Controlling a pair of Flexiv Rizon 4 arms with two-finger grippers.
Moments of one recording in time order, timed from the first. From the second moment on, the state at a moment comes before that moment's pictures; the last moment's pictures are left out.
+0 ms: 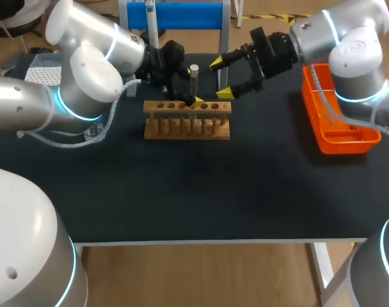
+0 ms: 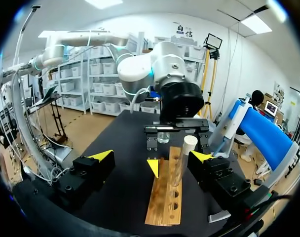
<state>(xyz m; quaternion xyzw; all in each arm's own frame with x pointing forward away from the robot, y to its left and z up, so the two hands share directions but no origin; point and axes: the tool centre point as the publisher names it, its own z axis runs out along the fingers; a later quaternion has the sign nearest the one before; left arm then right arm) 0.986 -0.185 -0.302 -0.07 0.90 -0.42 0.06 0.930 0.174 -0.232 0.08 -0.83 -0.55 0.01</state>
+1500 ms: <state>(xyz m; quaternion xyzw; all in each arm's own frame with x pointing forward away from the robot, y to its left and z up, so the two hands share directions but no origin) 0.969 -0.137 -0.293 -0.15 0.90 -0.40 0.10 0.938 0.204 -0.188 0.08 -0.76 -0.65 0.01</state>
